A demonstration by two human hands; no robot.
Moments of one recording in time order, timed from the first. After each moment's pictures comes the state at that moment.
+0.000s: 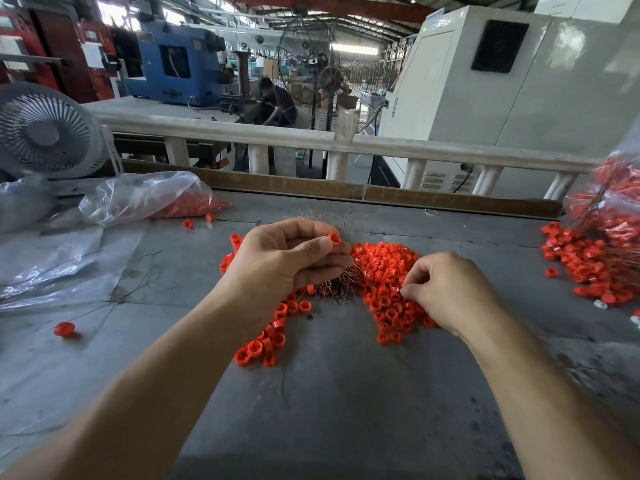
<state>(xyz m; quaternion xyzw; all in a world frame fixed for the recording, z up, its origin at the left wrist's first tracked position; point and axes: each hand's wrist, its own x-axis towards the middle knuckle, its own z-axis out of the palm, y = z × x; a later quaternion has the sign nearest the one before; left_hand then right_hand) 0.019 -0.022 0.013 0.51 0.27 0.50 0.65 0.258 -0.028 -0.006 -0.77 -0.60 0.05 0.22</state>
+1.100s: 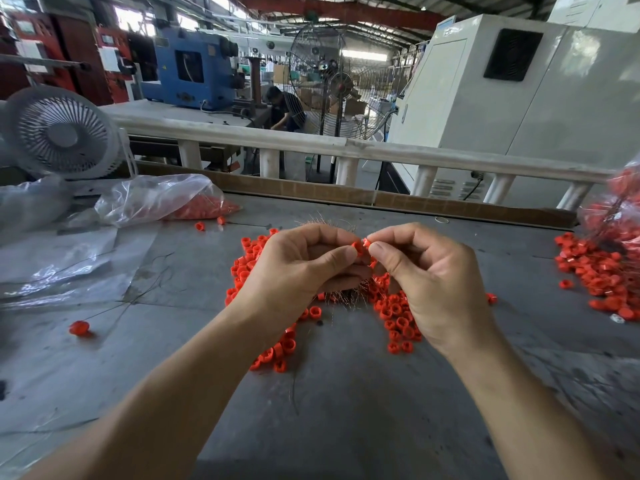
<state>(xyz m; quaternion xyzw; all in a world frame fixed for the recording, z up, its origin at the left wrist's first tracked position) 0.025 -0.025 0.010 0.56 0.26 0.50 0.61 0.208 -0.048 0.008 -0.43 -0.66 0.22 0.58</state>
